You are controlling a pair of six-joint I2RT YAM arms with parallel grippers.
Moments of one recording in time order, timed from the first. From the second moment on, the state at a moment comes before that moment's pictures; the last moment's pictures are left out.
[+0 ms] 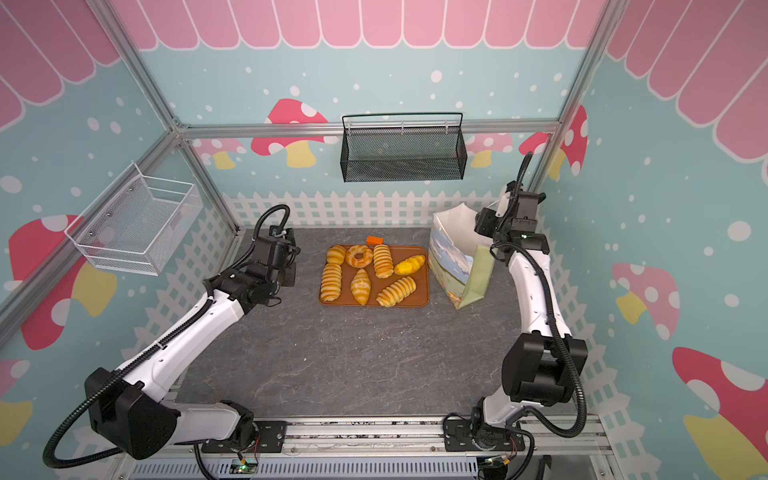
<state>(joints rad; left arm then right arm) -0.38 1.34 1.22 -0.64 -0.53 -0.16 -0.14 1.57 1.57 -0.50 -0.20 0.22</state>
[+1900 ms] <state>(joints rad) 0.02 1.75 1.07 -0.37 0.00 -0.15 -0.43 1.20 0.36 0.63 -0.46 -0.16</state>
